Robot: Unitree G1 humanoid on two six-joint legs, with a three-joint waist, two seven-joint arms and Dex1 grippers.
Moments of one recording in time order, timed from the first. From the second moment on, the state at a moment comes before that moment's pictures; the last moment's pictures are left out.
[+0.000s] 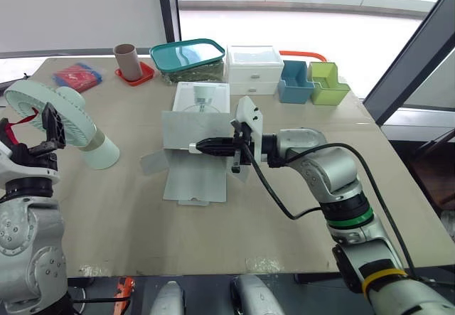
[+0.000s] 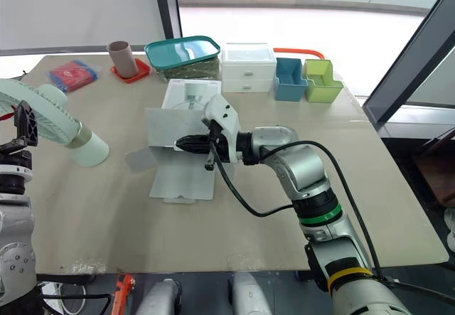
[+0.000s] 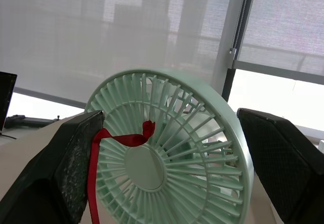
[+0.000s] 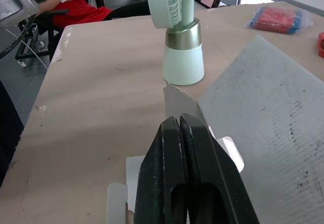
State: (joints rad) left arm -0.08 0.27 0.56 -0.60 -0.57 0.28 0.08; right arm -0.79 -0.37 0.24 -0.09 0.39 0.66 0.95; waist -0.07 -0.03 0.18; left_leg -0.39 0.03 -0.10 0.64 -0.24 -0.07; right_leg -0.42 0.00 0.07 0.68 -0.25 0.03
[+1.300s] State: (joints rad) left arm -0.27 0.35 0.56 -0.56 -0.59 0.31 0.11; right arm -0.78 -0.36 0.24 -0.09 0.38 0.65 0.94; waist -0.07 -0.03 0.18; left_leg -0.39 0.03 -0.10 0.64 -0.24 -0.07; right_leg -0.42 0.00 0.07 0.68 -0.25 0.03
